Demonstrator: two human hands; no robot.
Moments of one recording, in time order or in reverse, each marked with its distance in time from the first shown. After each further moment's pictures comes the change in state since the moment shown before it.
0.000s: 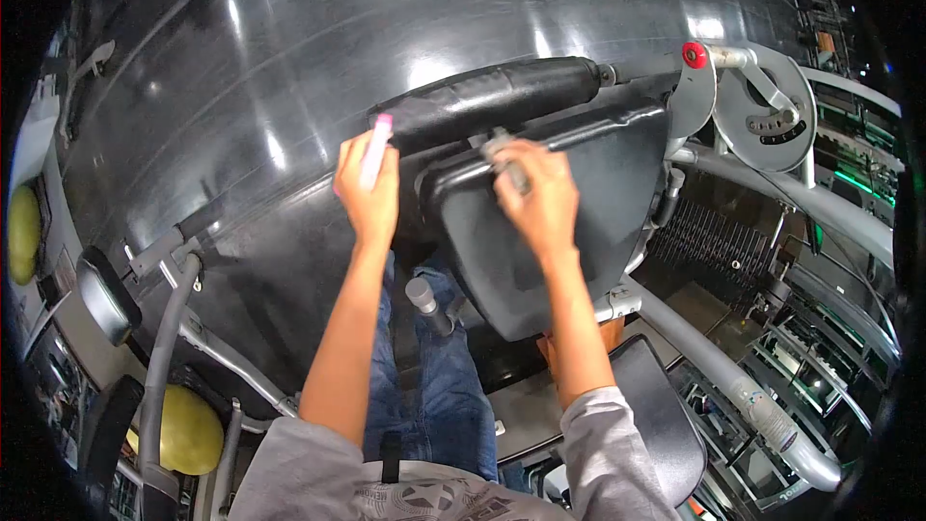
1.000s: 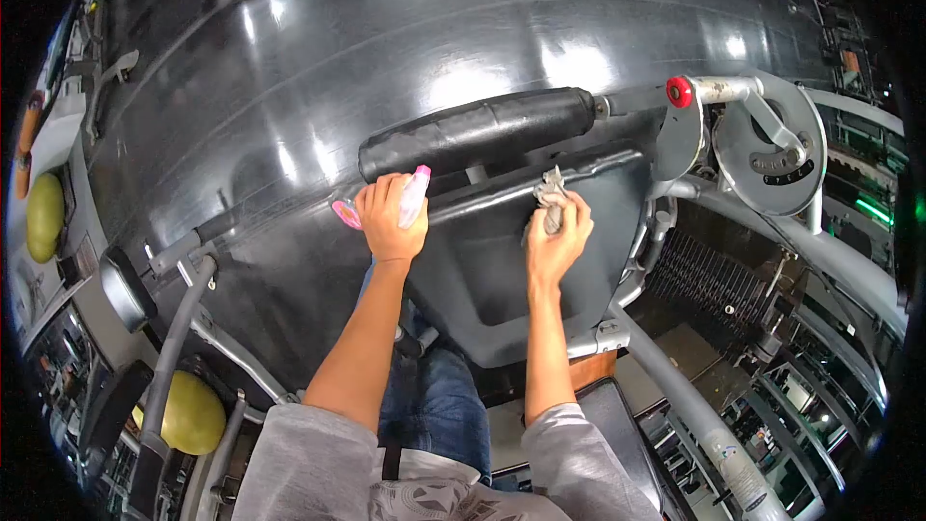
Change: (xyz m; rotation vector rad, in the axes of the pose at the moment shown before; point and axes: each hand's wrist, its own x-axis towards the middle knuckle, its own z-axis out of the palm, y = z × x) left_hand -0.016 0.023 0.077 0.479 -0.069 0.391; right_hand 0.001 0.092 -0.012 0.032 0.385 0.383
